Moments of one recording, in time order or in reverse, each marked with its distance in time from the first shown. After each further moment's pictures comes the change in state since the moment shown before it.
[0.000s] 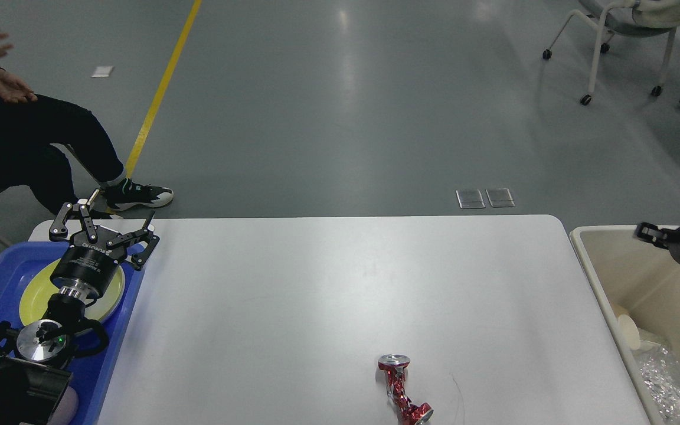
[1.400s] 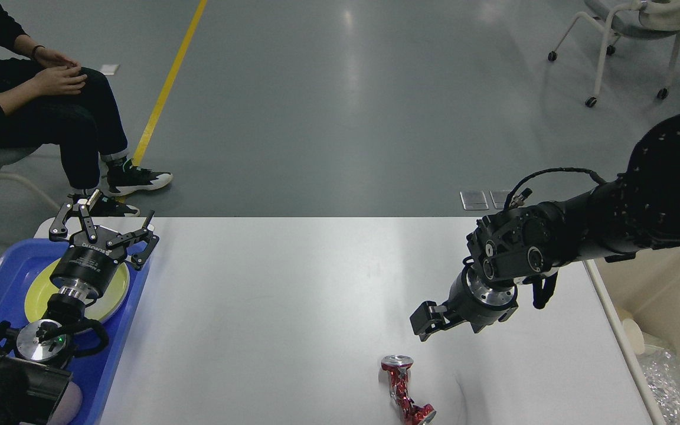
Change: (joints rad) left arm 0.000 0.000 0.000 0.000 -0.001 0.000 0.000; right arm 0.437 0.536 -0.022 0.692 -0.039 0.263 -0.005
